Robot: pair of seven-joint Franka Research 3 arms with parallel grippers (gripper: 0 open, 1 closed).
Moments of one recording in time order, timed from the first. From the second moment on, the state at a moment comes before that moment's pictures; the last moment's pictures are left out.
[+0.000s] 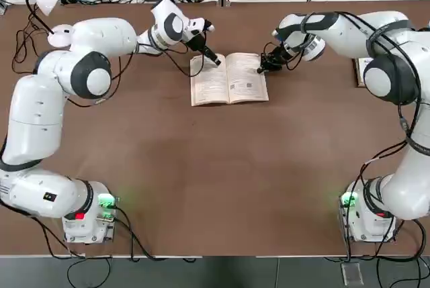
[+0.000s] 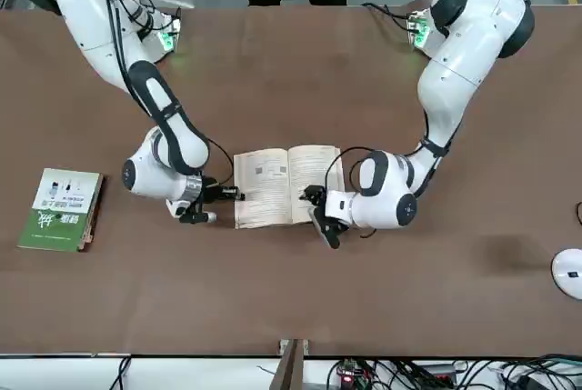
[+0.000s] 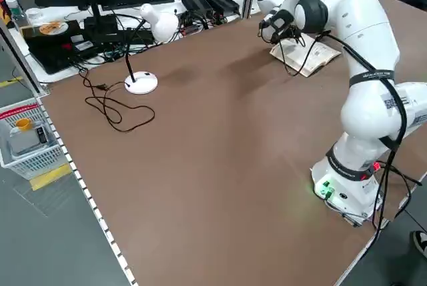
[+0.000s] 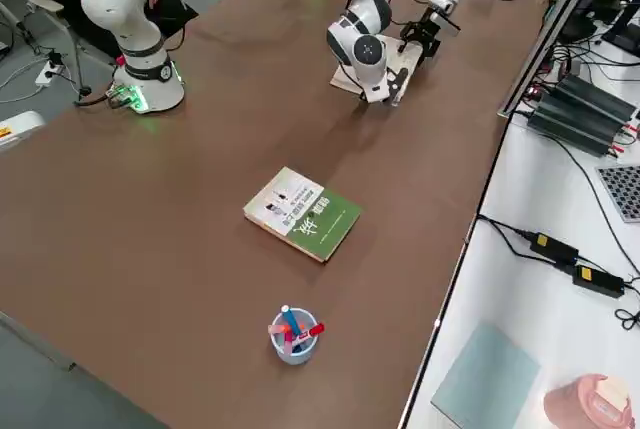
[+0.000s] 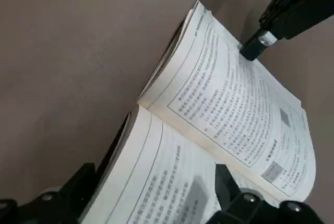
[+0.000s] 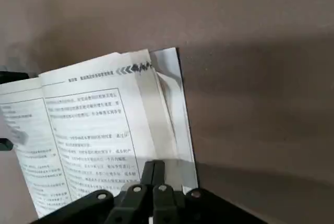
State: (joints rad) left arm -0.31 1.01 -0.30 -1.28 -0.58 2.28 0.83; right arm 0.41 0.68 0.01 -1.82 1.04 2.42 -0.35
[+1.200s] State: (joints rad) left arm -0.21 1.00 -0.39 -1.25 -0.58 2.13 0.71; right arm 0.41 0.68 0.01 -1.82 1.04 2.42 -0.35
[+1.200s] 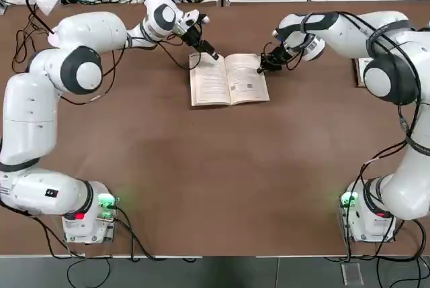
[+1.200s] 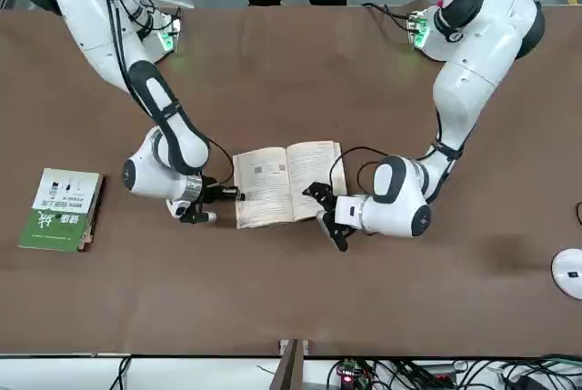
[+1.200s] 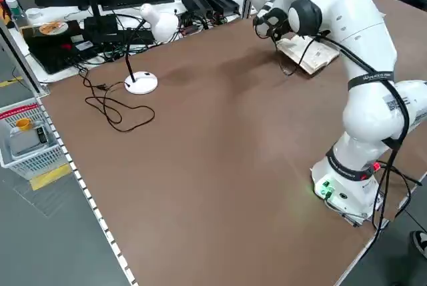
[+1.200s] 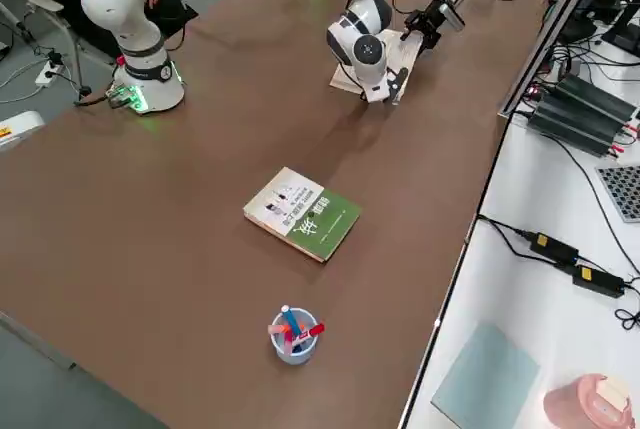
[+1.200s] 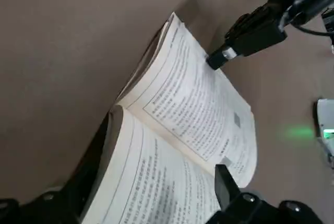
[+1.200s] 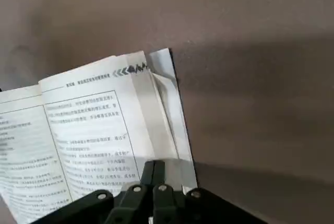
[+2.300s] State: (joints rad) left arm -0.19 0.99 -0.40 -1.23 -0.64 2.05 0.61; right arm 0.41 0.68 0.01 -1.82 1.04 2.42 -0.35
